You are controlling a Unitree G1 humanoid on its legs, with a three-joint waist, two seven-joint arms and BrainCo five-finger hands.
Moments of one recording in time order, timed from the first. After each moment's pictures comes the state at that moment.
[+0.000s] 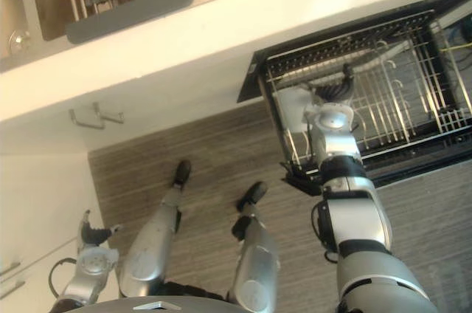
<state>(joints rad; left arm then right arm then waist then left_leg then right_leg) 0.12 0.15 -0.08 0.56 0.12 0.06 0.58 -0.76 -0.56 -0.06 0.69 0.32 -0.03 -0.44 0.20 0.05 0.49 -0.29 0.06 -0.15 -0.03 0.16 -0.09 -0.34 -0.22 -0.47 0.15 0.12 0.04</state>
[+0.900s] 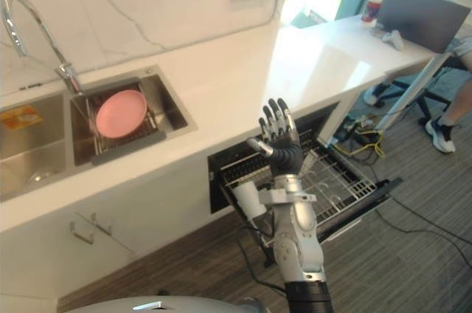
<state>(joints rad) 0.27 0.04 0.16 0.94 0.06 0.26 0.35 0.04 -0.17 -0.01 -0.24 0.63 -0.19 0.12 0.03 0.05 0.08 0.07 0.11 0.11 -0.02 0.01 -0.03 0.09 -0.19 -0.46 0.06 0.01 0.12</state>
